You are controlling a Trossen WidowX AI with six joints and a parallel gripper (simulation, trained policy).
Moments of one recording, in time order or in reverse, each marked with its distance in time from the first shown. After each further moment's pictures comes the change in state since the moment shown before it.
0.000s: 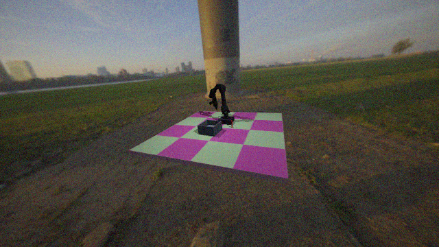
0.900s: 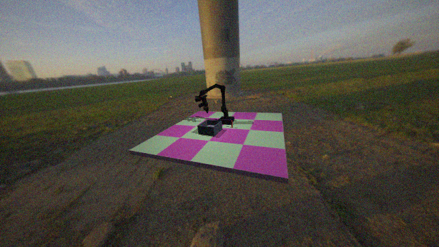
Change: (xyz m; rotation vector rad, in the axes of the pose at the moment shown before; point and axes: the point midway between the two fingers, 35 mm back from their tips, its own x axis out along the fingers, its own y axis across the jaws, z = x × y) arm -0.044 0.195 0.116 -0.098 -0.030 -0.175
